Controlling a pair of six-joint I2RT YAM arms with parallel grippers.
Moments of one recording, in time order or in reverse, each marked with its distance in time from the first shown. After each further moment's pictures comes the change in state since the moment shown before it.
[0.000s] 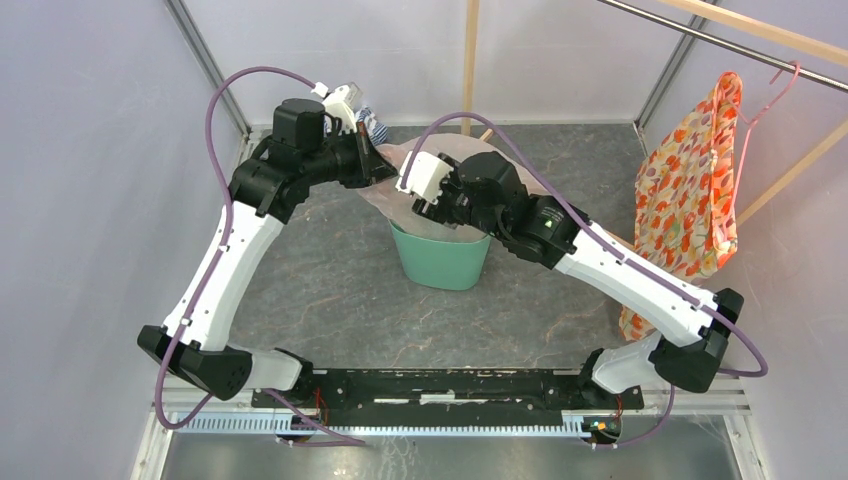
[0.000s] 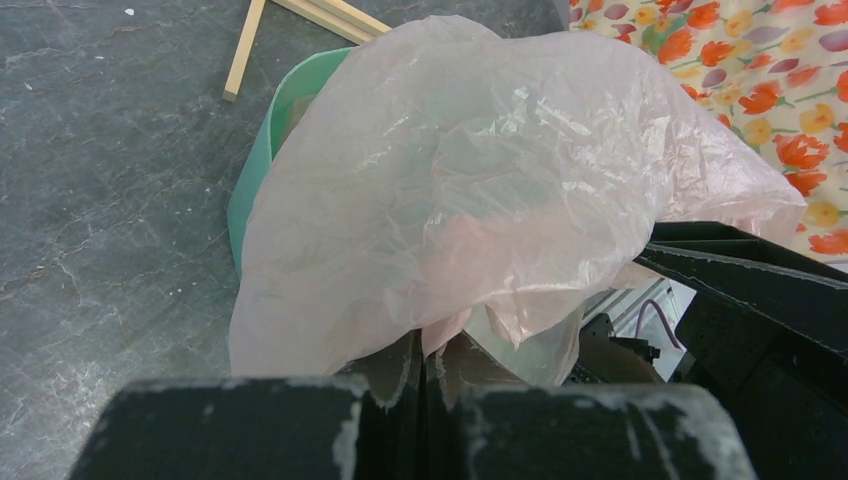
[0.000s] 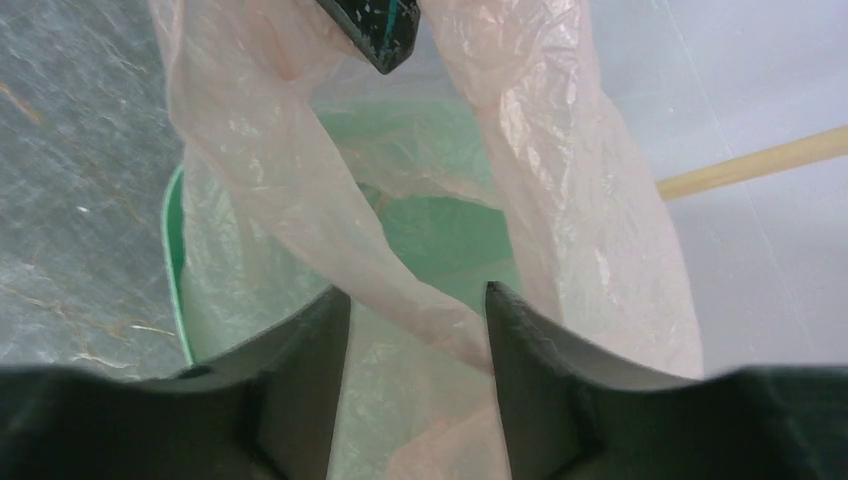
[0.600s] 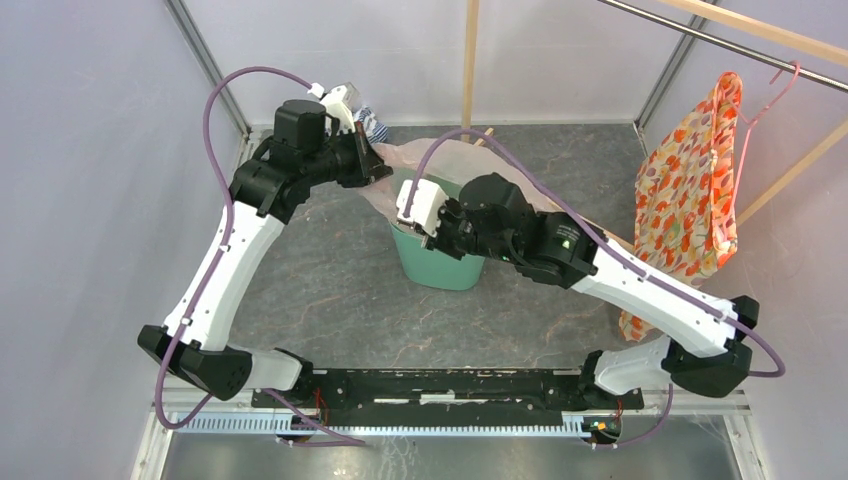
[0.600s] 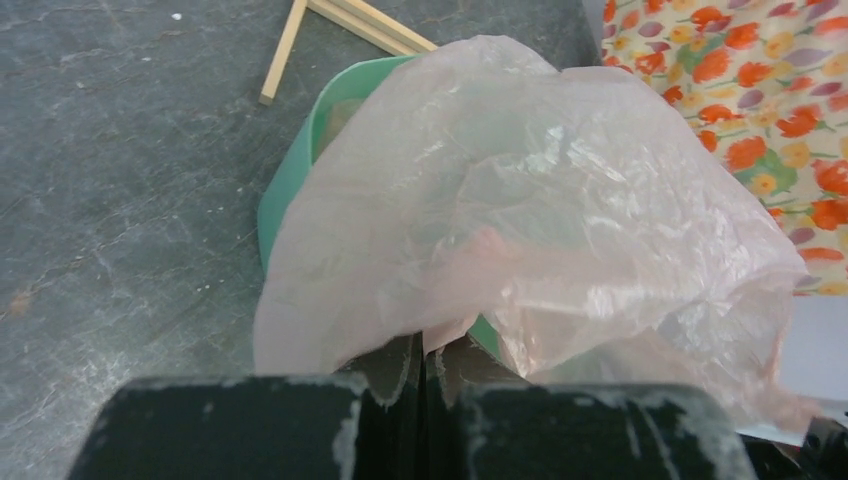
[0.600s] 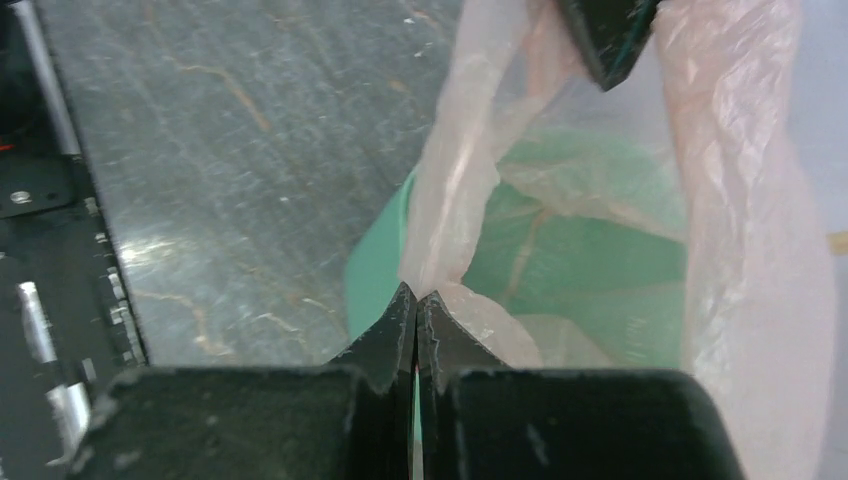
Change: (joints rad) left arm 0.000 0.000 -0.002 -0.001 -0.060 0.000; right arm 0.129 -0.045 0.047 -0.137 -0.105 0.130
